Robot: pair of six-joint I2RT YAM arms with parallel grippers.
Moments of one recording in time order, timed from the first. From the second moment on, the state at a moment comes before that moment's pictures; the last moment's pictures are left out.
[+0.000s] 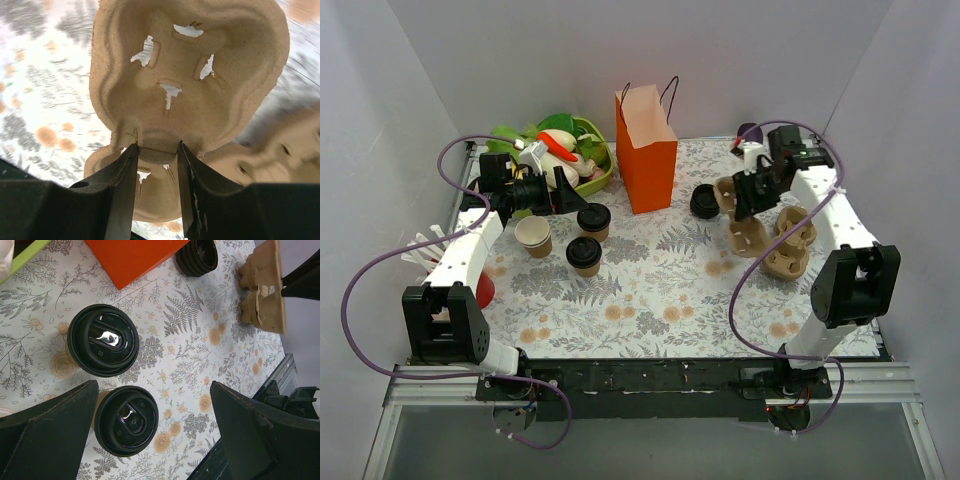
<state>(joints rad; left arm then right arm) -0.02 1.45 1.19 -0.42 0.76 -0.20 0.07 1.68 1.57 -1.03 -0.33 -0.29</state>
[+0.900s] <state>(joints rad) -0.03 1.55 1.52 -0.41 0.77 -0.13 -0.02 1.74 1.28 -0.99 -0.22 -0.20</state>
